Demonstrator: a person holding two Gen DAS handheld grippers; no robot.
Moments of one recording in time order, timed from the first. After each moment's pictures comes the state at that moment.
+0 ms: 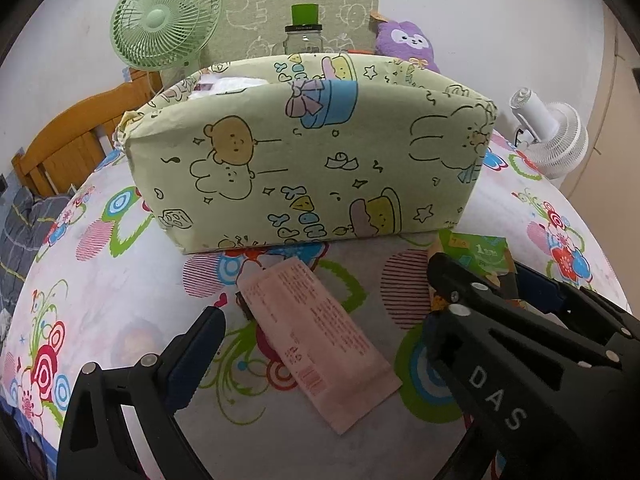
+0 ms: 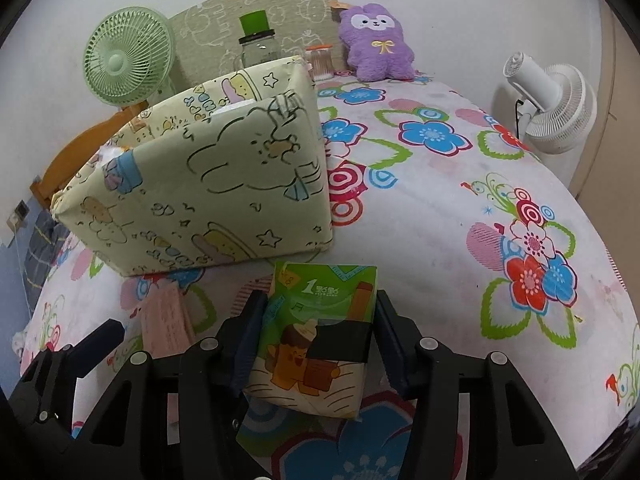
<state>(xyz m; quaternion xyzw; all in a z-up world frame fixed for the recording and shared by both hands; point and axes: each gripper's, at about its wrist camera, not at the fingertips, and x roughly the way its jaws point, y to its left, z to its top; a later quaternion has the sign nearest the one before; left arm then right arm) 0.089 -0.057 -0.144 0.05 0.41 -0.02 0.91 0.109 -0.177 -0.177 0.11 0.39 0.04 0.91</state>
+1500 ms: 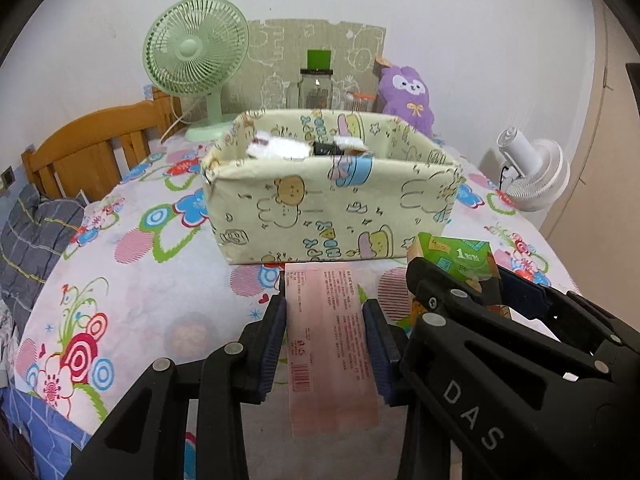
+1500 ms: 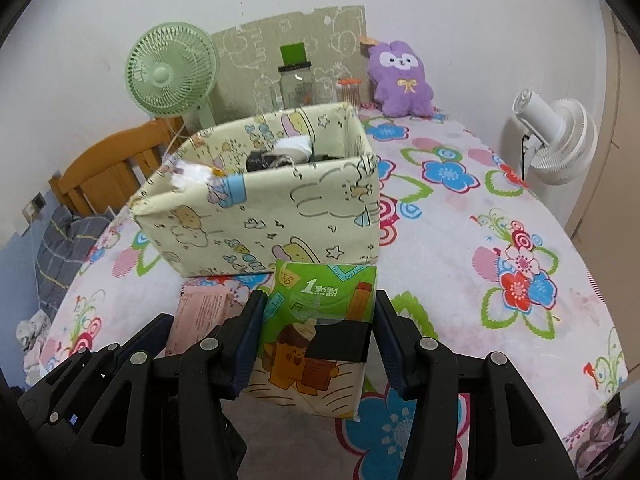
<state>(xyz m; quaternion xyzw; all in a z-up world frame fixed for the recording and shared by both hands) 0.039 -0.035 -0.098 0.02 0.36 -0.04 0.93 0.063 -0.148 -0.130 0.09 0.35 0.06 0.93</state>
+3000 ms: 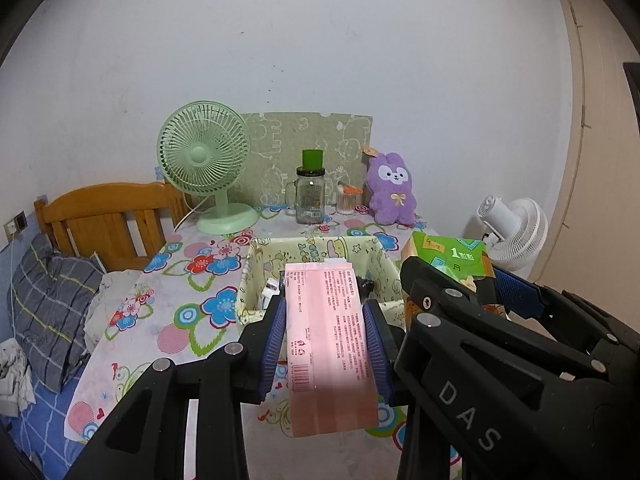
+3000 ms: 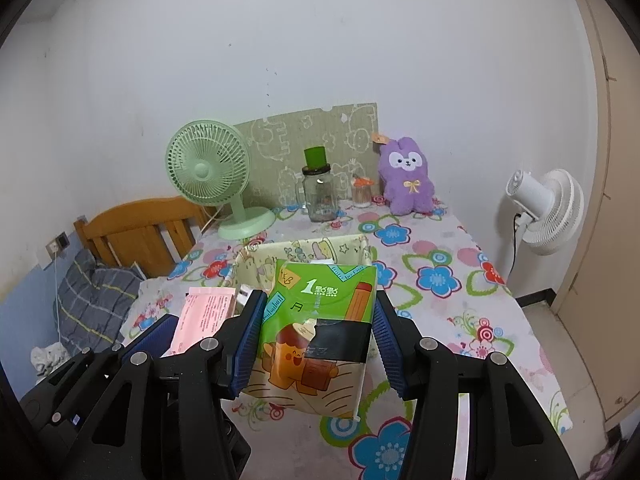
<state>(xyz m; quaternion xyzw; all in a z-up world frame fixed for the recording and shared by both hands) 0.012 -0.039 0.012 0.02 0.25 -0.04 0.97 0.027 -0.152 -0.011 0.08 0.24 0.07 0.96</state>
